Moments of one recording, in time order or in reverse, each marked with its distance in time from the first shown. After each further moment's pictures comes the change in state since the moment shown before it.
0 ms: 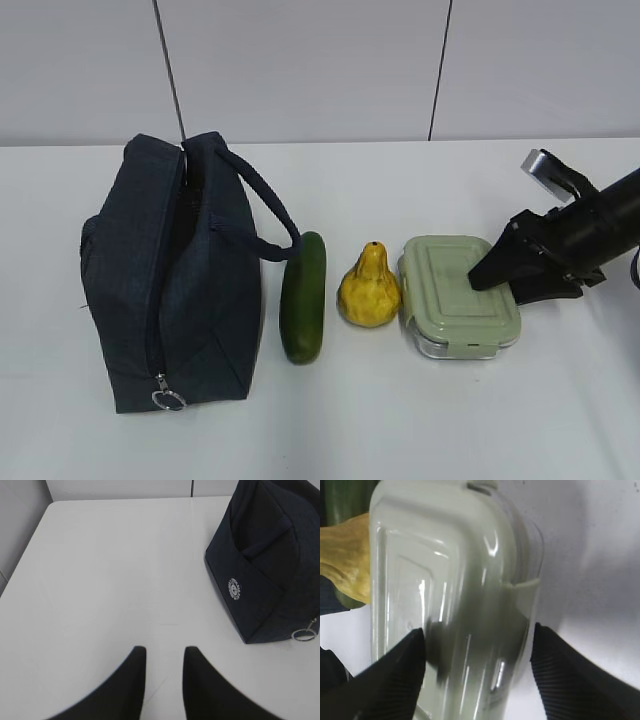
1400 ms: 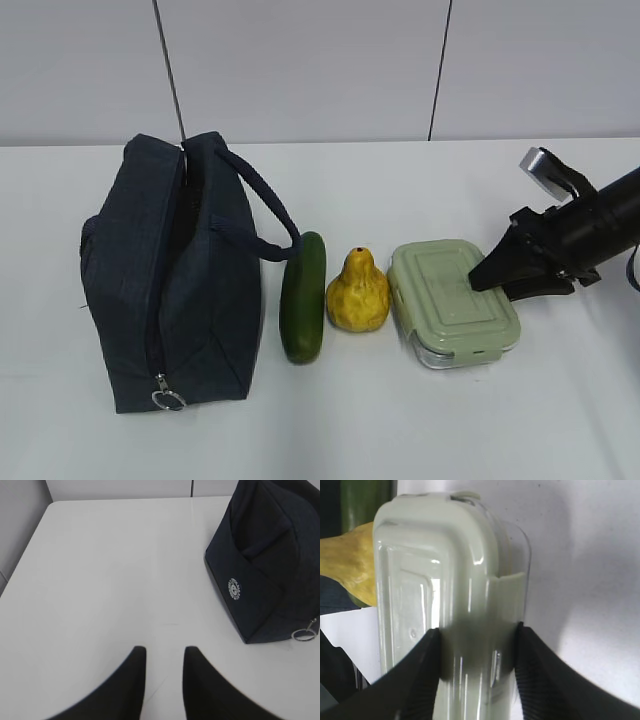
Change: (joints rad) left arm 0.000 0.000 0.000 0.000 0.000 0.000; right arm 0.001 0.006 -0.004 0.021 0.025 -0.019
